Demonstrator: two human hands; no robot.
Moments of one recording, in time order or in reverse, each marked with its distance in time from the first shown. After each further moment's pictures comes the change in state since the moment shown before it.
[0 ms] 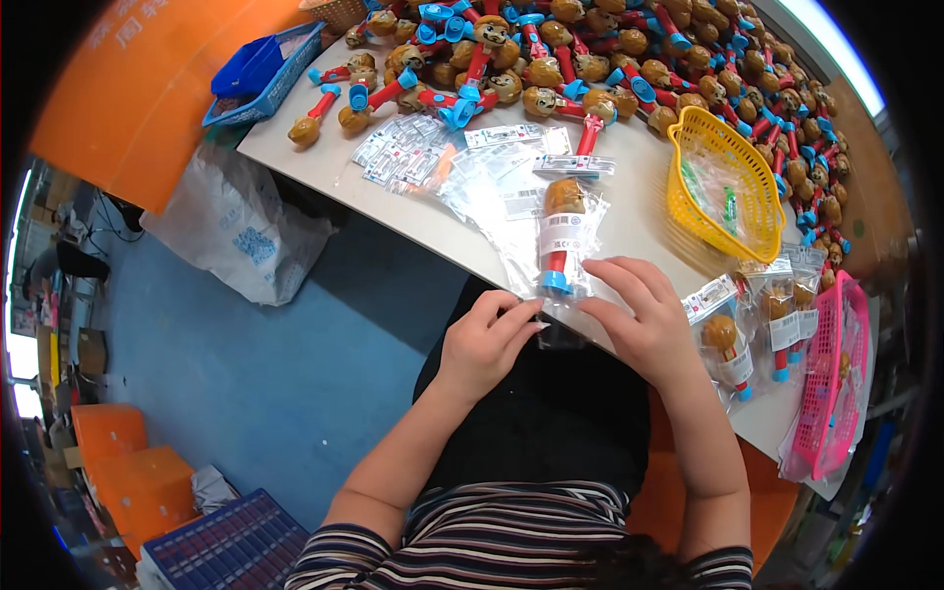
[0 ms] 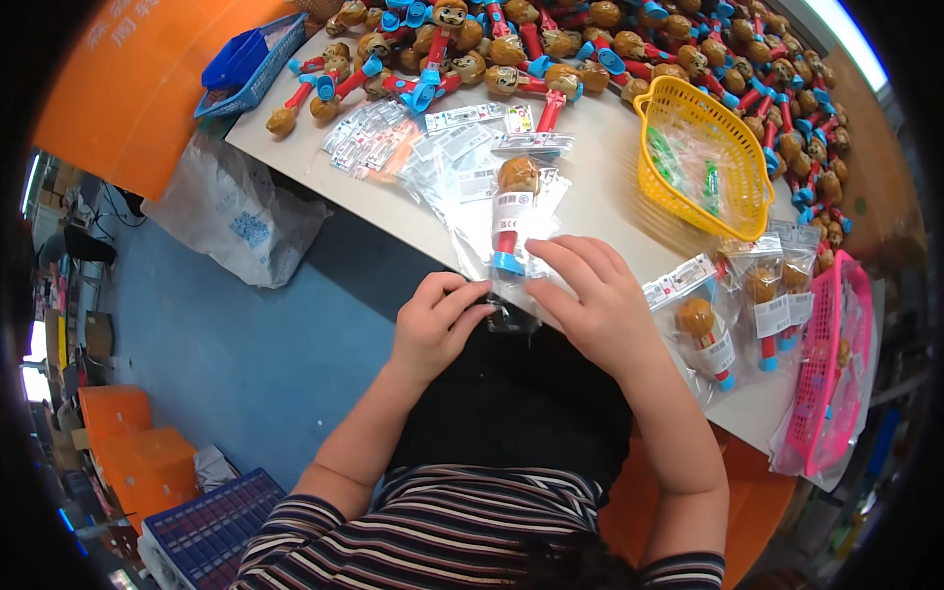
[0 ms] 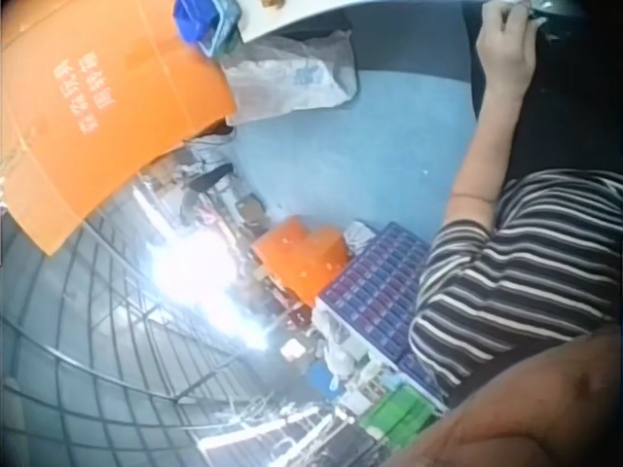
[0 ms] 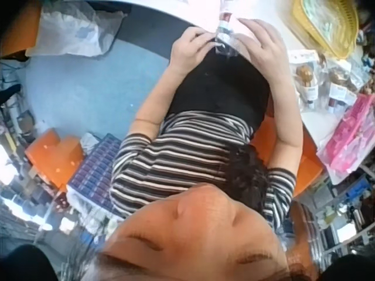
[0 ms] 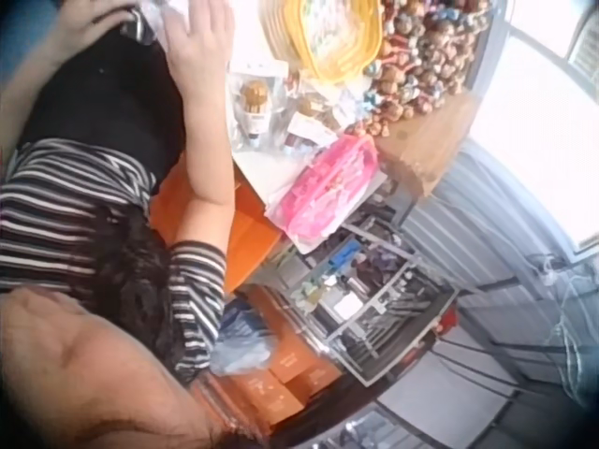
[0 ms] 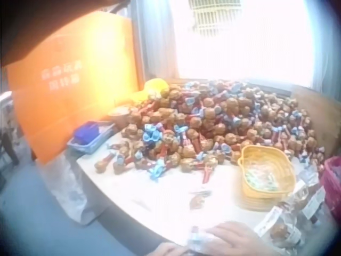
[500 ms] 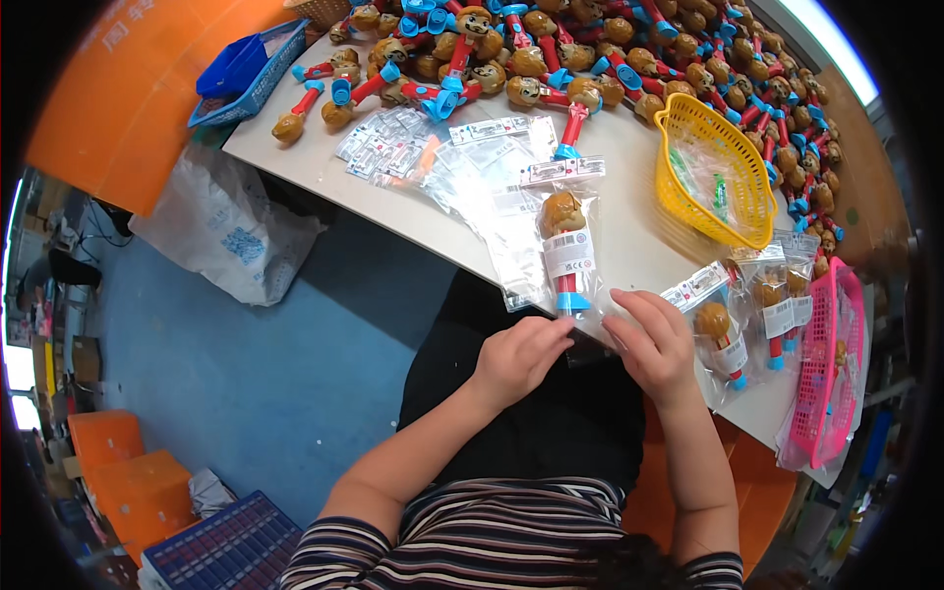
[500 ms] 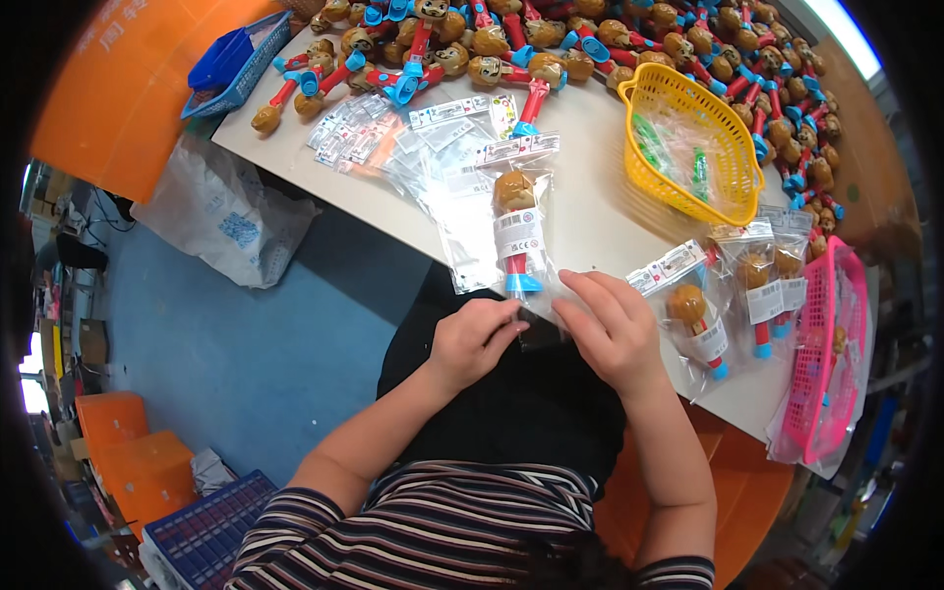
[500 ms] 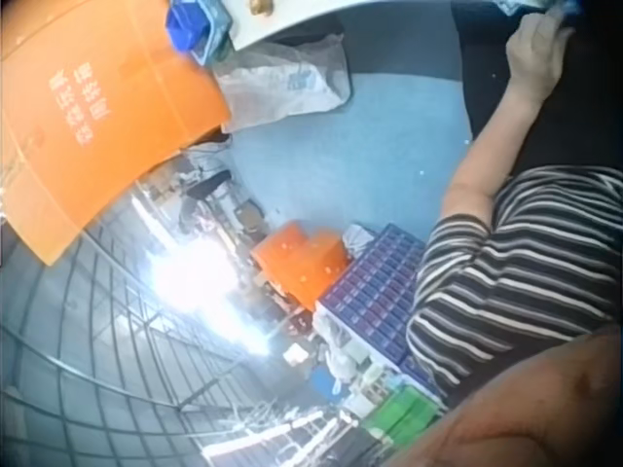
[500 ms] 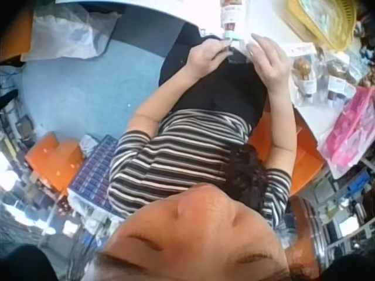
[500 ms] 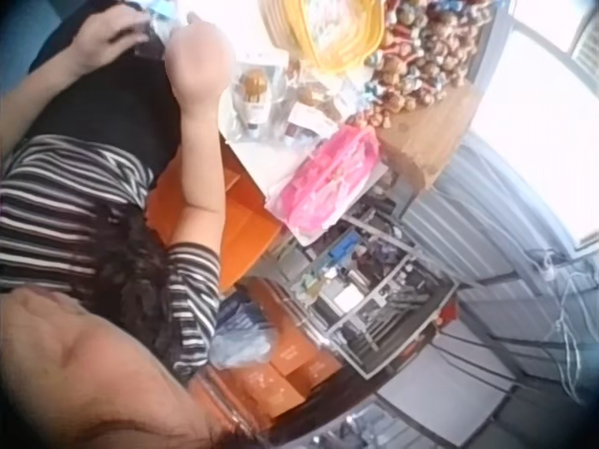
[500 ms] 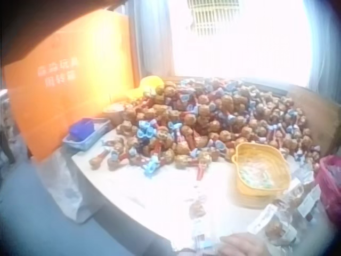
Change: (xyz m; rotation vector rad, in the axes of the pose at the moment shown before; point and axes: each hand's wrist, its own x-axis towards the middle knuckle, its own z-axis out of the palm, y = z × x) left_hand -0.023 0.012 0.056 -0.180 0.035 0.166; right_hand -0.053 -0.005 0.001 -0.065 0.129 0.084
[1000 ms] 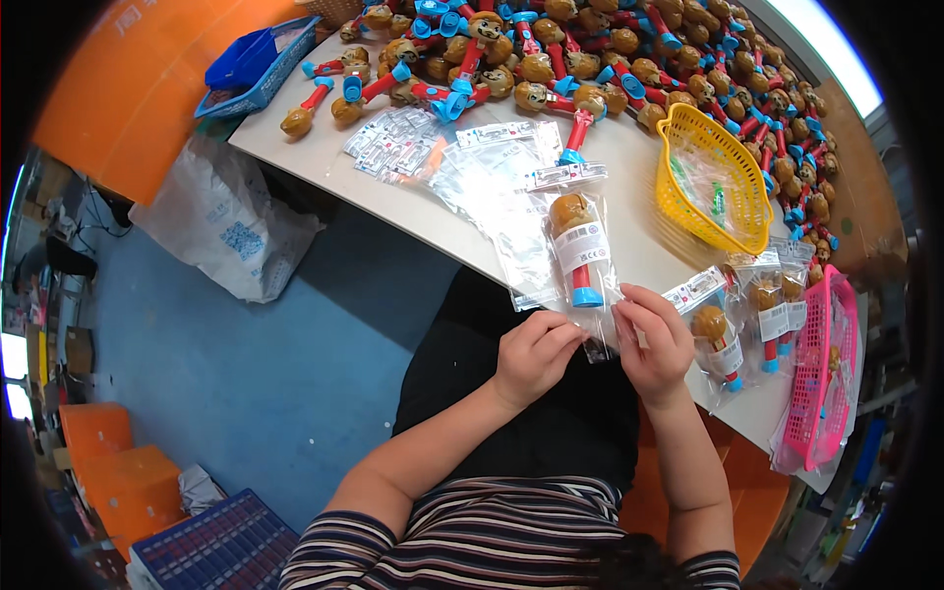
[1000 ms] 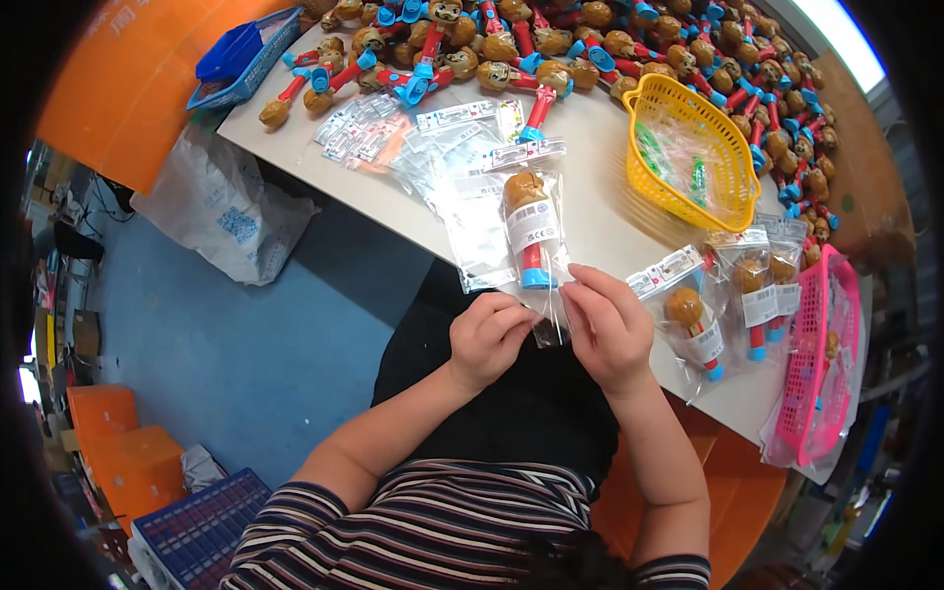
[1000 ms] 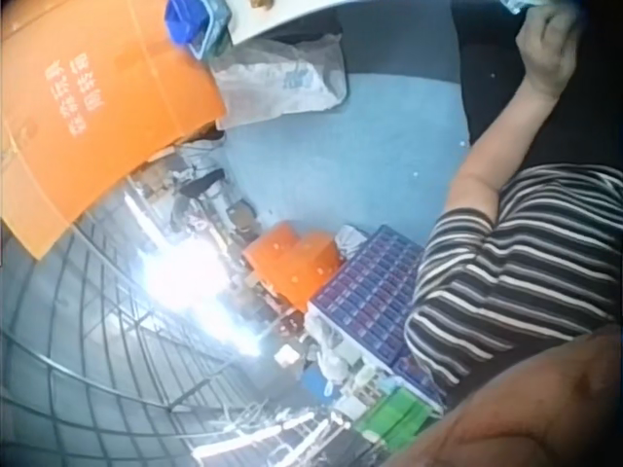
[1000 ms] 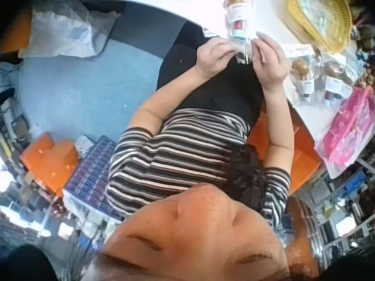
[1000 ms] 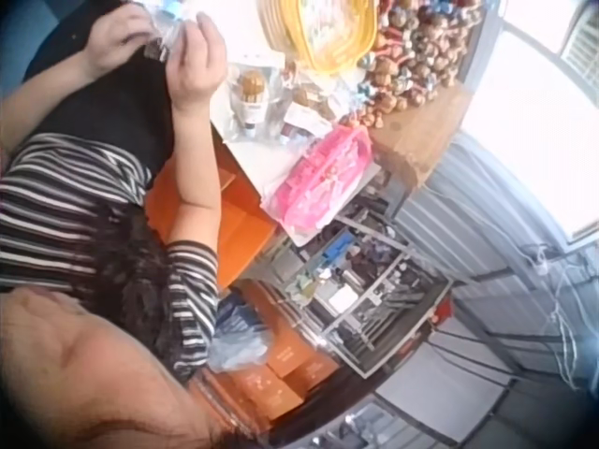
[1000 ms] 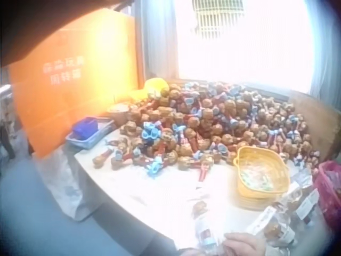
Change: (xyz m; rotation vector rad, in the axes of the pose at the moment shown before) left_hand 0.009 0.012 0.013 -0.056 0.222 -0.024; right_hand 0.006 -0.013 0.009 0.172 0.210 0.208
